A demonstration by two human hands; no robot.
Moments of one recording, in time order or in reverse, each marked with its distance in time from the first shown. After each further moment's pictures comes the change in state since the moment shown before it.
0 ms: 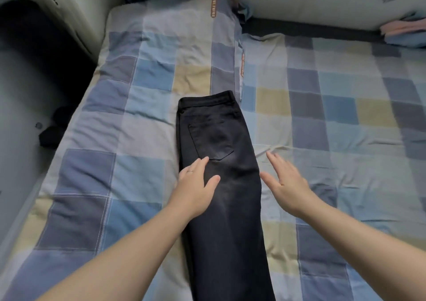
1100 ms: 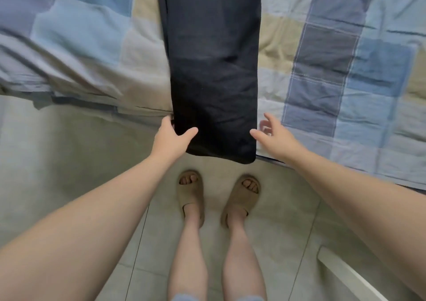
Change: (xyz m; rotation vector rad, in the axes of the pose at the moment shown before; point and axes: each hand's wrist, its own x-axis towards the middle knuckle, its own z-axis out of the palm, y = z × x) left_hand -0.329 -0.154 0.262 -0.283 0.072 -0.582; right_hand -0.267 0.231 0.244 0.290 -0.375 0.174
